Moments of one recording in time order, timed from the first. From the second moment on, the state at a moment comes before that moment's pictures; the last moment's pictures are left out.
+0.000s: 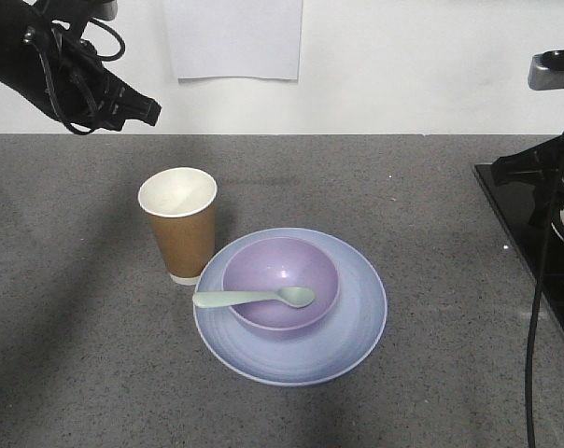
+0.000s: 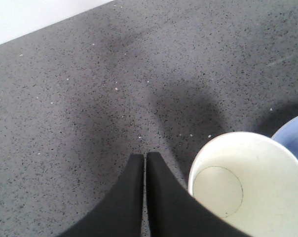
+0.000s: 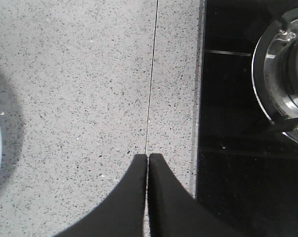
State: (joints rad) left arm -0.28 1.72 -1.78 0.02 1.05 0.06; right arm 0.05 1.46 -1.39 -0.05 1.11 0.01
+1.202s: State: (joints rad) left arm -0.09 1.01 -1.05 0.02 0.67 0.08; right arm 0.05 1.45 -1.39 -0.05 1.11 0.01
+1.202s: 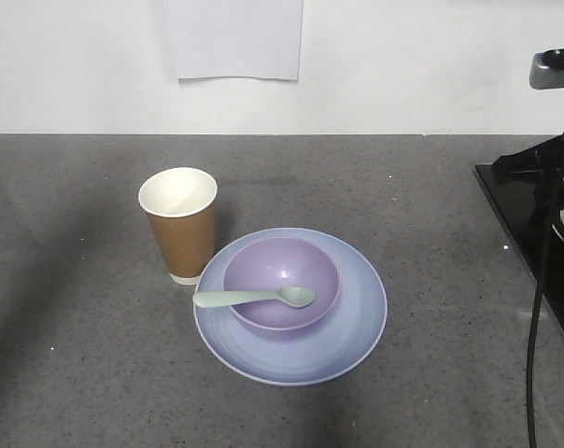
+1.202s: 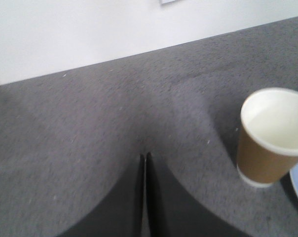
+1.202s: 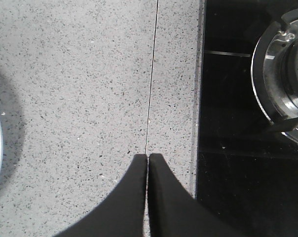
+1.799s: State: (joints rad) left arm -0.05 0.19 -0.12 0.01 0.30 -0.01; right arm 0.05 1.45 -1.39 -0.05 1.11 0.01
